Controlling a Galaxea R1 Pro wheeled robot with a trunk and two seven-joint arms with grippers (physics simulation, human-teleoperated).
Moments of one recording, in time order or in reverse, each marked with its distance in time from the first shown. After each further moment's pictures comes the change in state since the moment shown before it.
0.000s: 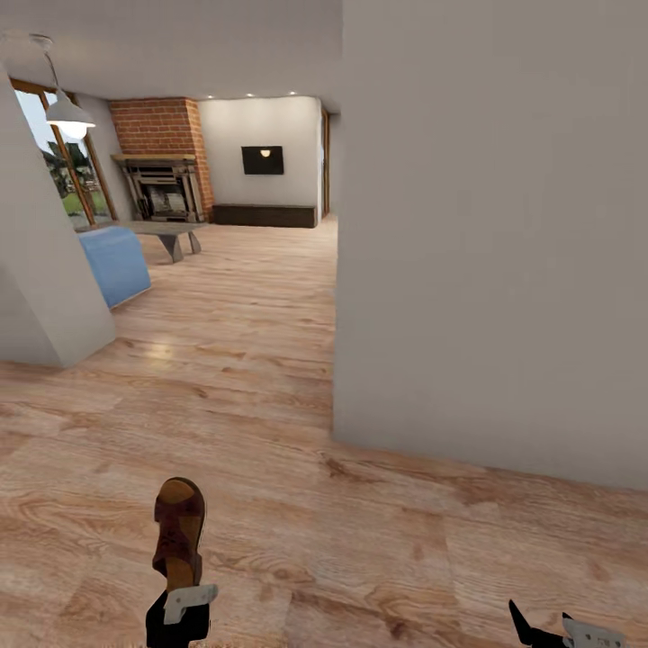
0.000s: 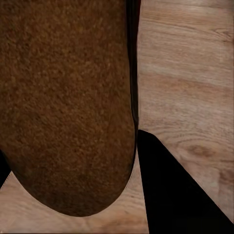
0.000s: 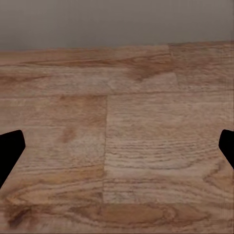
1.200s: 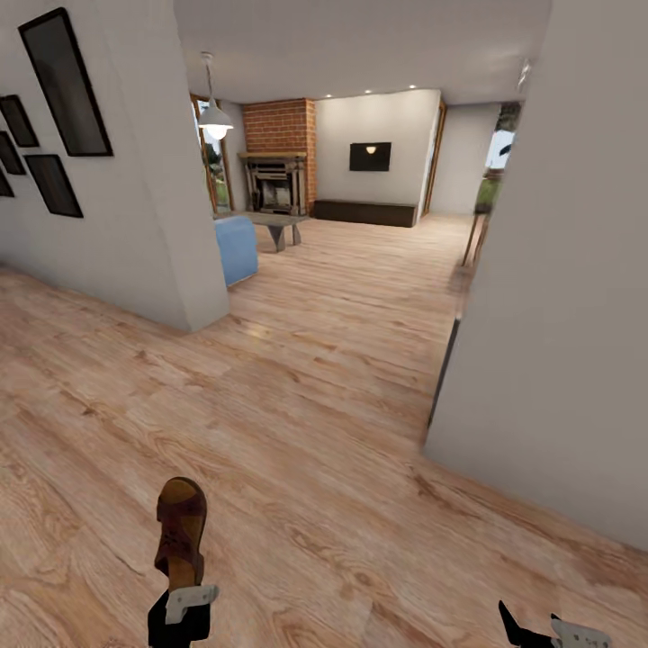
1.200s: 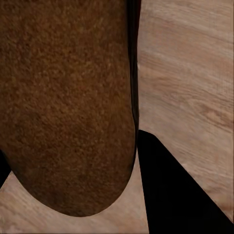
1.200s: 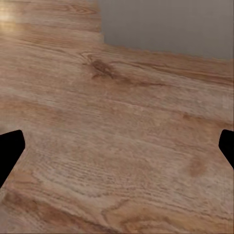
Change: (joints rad) left arm 0.000 -0.001 -0.001 0.000 0.001 0.000 -0.013; right arm 0.000 0.030 0.000 0.001 0.001 0.000 0.000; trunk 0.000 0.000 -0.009
